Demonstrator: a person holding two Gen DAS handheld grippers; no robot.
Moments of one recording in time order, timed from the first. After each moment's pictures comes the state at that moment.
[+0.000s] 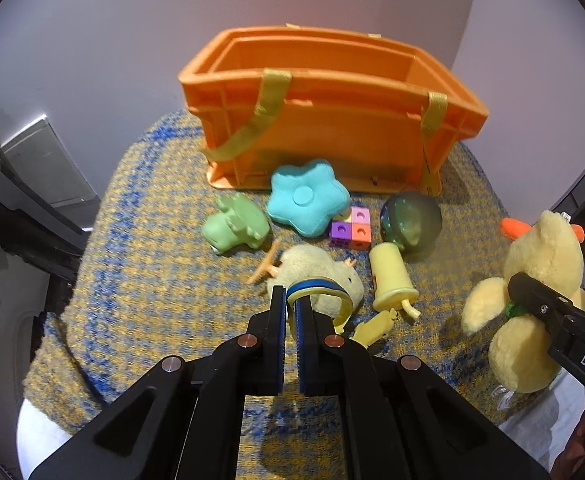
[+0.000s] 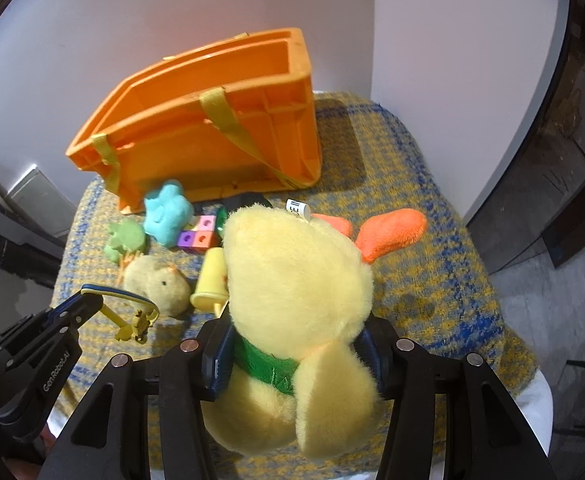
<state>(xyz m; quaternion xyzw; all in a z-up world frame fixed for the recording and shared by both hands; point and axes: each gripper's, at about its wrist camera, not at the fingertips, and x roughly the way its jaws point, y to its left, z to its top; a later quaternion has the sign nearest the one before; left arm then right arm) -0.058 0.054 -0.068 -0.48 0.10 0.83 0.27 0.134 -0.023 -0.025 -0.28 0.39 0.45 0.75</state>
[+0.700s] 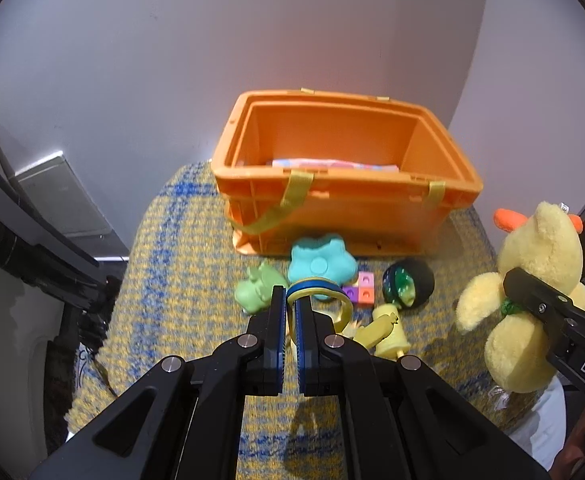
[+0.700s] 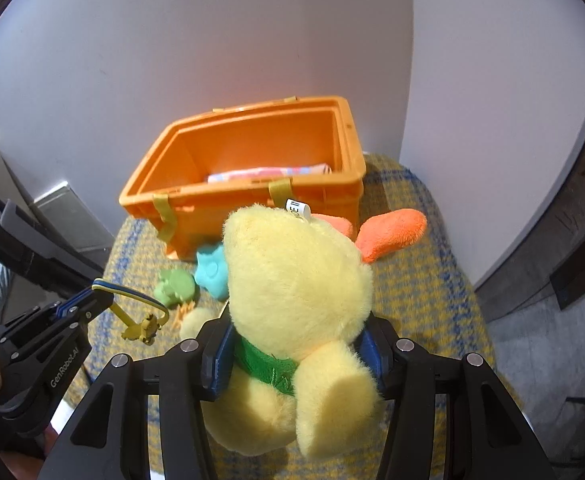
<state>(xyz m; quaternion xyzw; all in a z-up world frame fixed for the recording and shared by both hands) -0.088 0.053 -0.004 -0.43 0.13 0.80 0.39 0.102 0.008 0.037 -0.28 0.33 0.50 0.75</state>
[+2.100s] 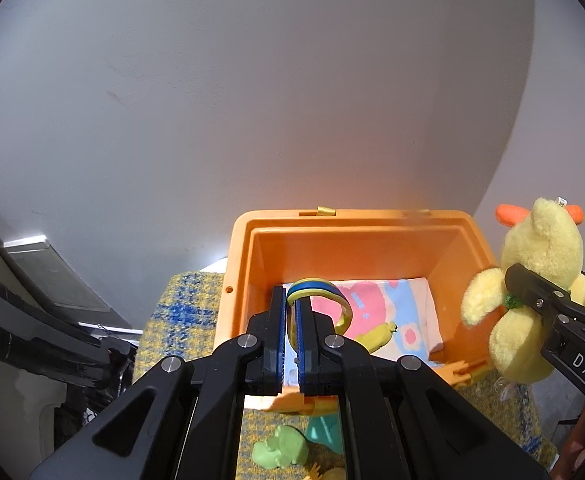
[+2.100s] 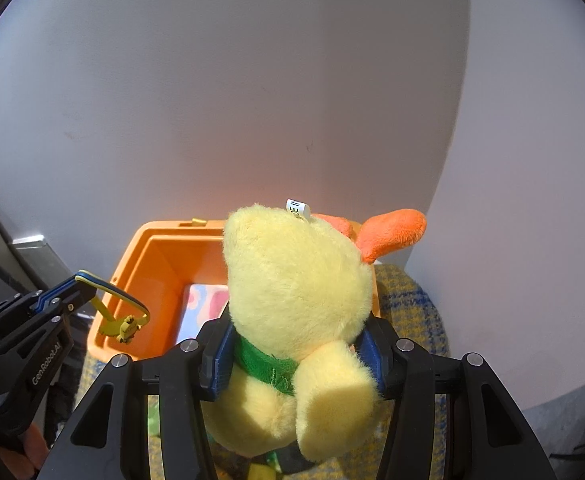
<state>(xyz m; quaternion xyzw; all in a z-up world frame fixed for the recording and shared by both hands) -0.175 0.183 0.033 -0.36 0.16 0.76 0.51 0.135 0.173 0.073 -0.28 0.26 0.51 0.77</state>
